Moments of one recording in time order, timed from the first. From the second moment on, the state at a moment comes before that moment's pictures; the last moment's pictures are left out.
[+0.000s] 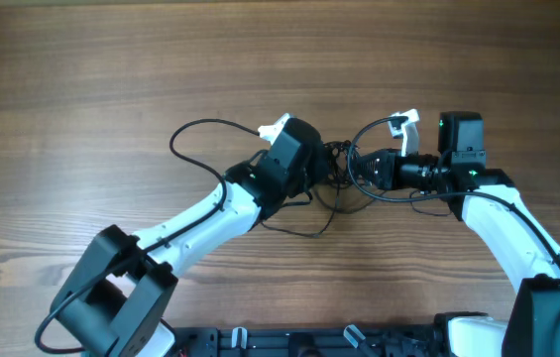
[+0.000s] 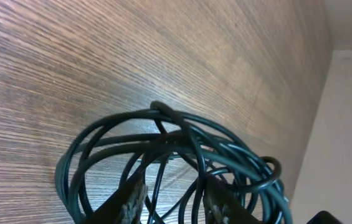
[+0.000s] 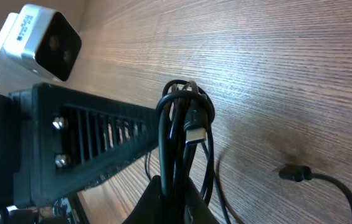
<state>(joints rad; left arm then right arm) -0.71 1.68 0.97 -0.06 0.10 -1.23 0.04 1.45 0.74 -0.25 -0.89 0.18</state>
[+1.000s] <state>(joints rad) -0.13 1.39 0.97 -0.42 0.39 -1.18 0.04 1.45 0.73 -0.26 -0.86 0.18</state>
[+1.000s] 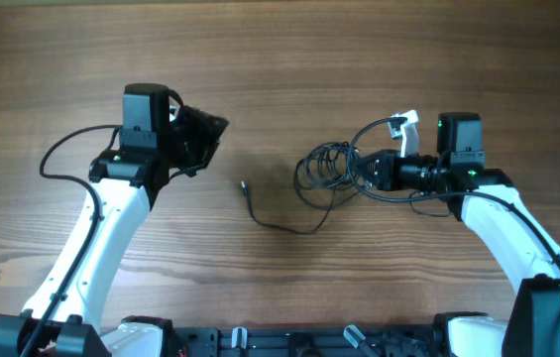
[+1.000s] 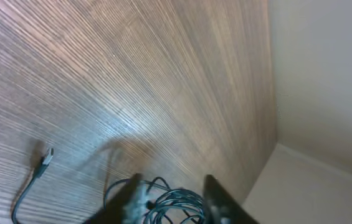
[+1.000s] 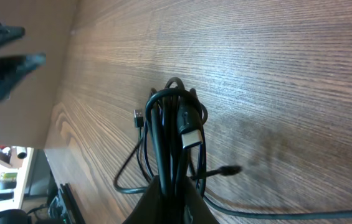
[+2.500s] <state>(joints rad) -0.23 1.60 0.97 -0.25 0.62 -0.84 -0.10 1.45 0.73 -0.37 -1.20 -0.05</state>
